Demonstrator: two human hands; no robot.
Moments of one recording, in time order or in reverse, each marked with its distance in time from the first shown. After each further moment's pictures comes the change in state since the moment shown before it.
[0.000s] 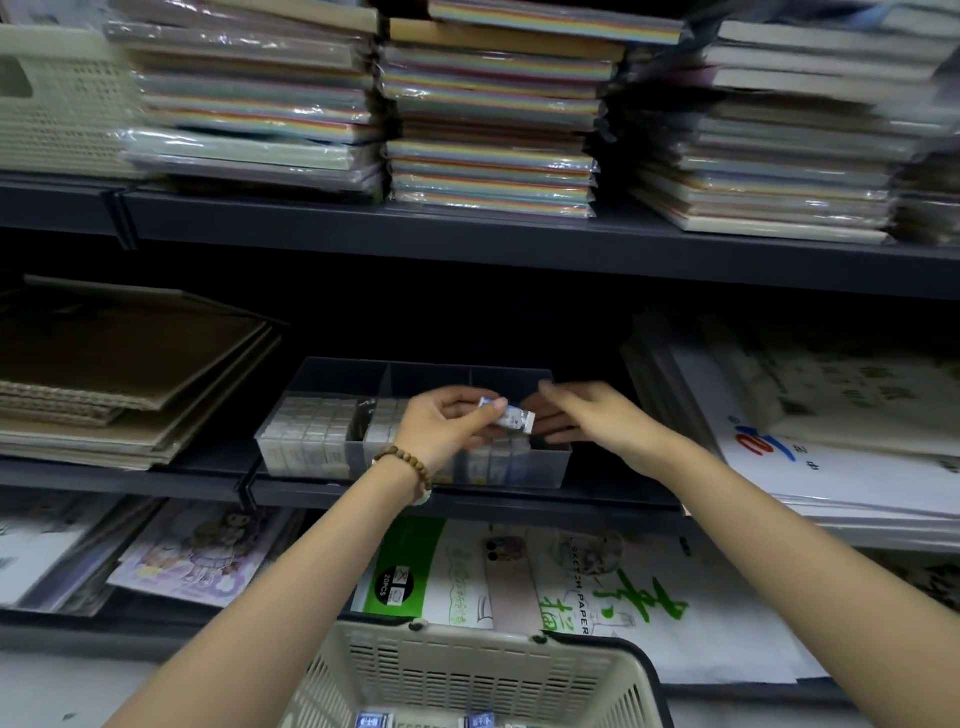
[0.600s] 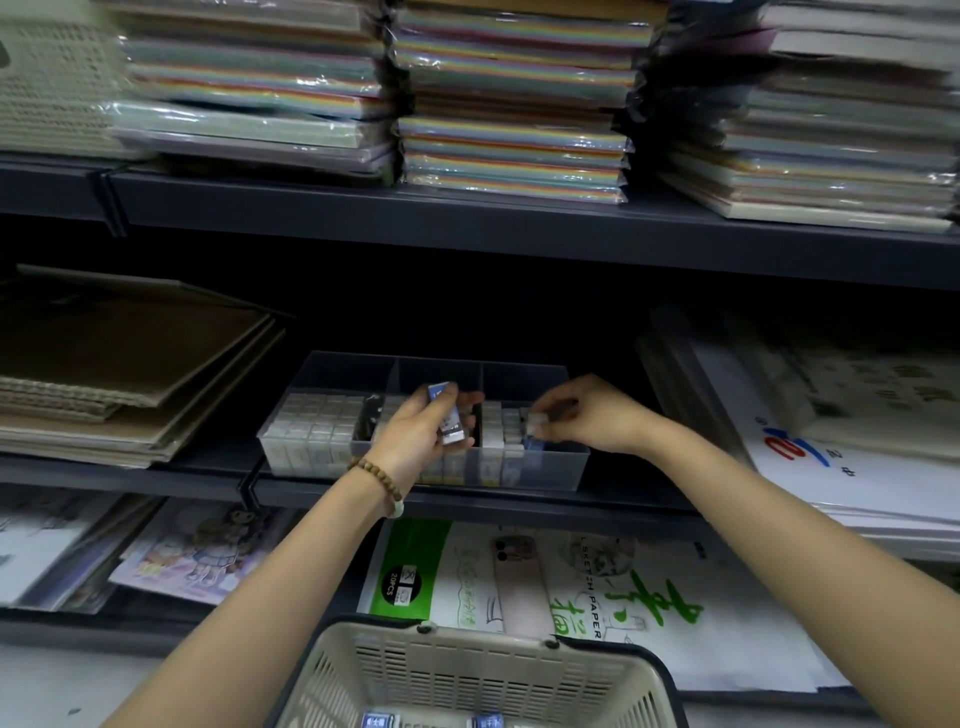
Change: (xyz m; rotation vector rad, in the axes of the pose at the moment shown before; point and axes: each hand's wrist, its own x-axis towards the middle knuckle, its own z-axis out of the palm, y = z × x) left_hand 0.000 -0.009 -0.026 -0.181 0.046 -0.103; right_hand 0.032 0.006 0.001 -0.516 -0.040 -0.034
